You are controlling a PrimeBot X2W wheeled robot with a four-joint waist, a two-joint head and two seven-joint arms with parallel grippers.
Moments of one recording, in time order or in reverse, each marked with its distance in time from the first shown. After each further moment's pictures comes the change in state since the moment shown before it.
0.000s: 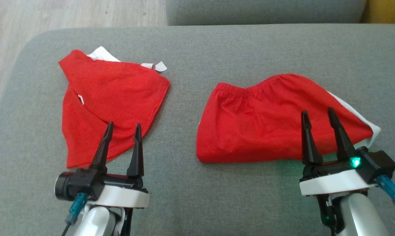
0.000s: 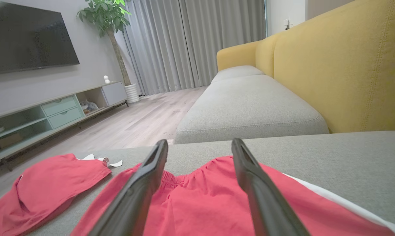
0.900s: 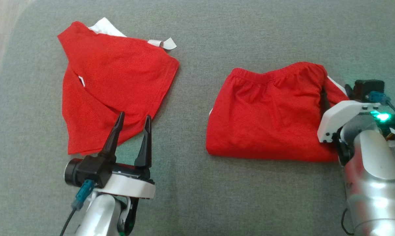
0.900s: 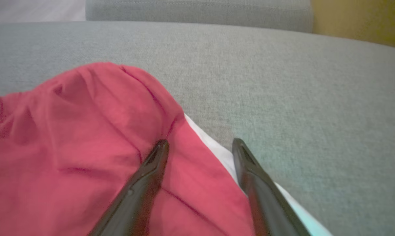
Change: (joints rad) left arm -0.064 -0.111 0.102 0.109 0.114 -0.158 0.000; right arm -0.512 -0.003 -0.315 0.640 -0.390 0.000 0.337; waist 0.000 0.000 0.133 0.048
